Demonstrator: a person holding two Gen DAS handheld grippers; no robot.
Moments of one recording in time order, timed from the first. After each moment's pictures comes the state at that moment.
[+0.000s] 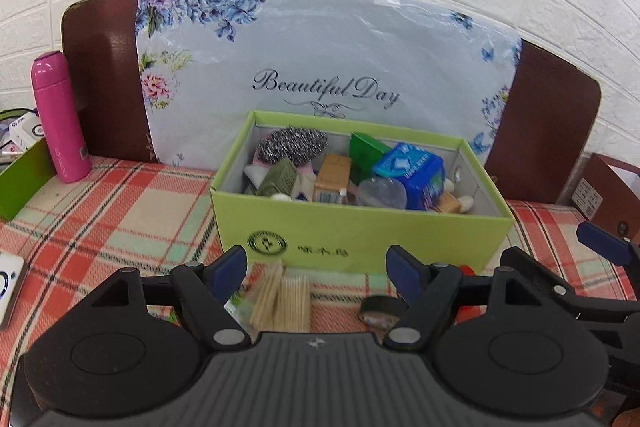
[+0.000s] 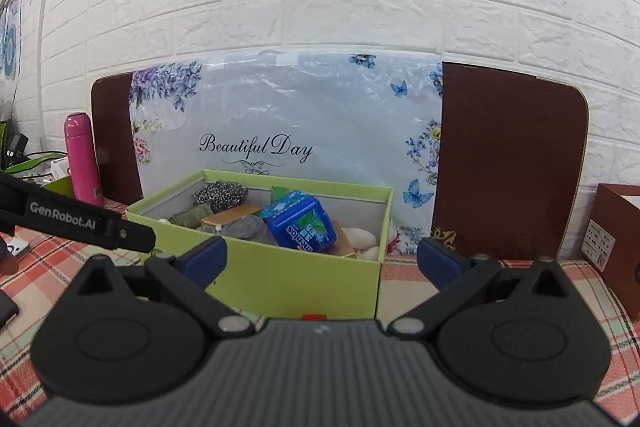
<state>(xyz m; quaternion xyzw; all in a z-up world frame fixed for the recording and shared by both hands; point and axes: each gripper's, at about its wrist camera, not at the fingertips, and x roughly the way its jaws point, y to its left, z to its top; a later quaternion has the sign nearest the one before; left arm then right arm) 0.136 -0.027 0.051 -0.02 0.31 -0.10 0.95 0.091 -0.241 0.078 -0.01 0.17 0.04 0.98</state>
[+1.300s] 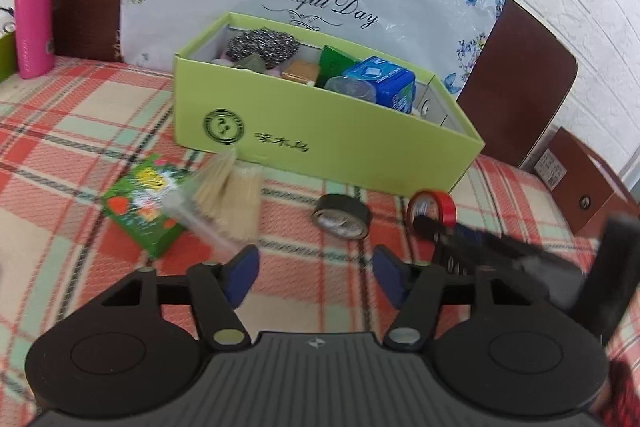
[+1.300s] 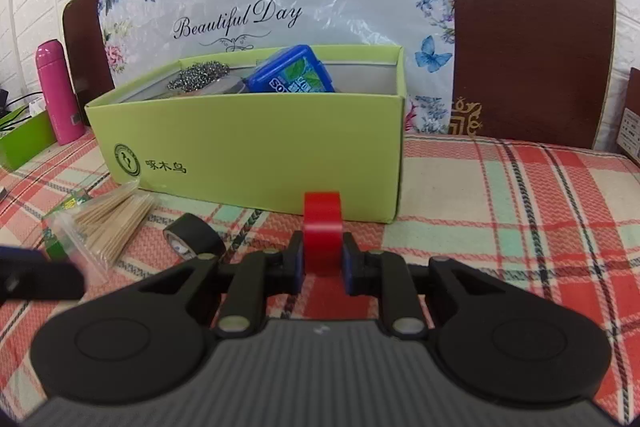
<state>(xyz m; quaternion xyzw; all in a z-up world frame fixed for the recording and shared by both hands) 0.125 -0.030 -0.005 -0.11 0.37 -0.16 0.91 0.129 -0.243 -0.002 0.02 0.29 0.03 0.96</state>
